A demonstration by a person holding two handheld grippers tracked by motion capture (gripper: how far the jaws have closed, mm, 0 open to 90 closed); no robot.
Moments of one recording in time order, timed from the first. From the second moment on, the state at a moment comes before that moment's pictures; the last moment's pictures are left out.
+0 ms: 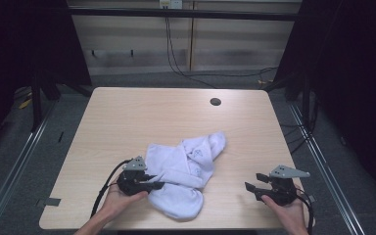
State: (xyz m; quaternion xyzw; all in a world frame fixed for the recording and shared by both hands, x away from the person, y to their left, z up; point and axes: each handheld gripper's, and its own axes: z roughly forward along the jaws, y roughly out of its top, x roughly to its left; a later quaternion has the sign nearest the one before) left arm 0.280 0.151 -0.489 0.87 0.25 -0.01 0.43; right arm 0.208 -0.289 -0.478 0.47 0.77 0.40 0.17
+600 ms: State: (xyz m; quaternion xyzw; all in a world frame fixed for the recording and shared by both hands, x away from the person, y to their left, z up) left arm 0.324 0.154 -0.459 0.83 0.28 -0.02 0.48; right arm 0.252 -0.209 -0.435 0.36 0.80 0.45 0.16
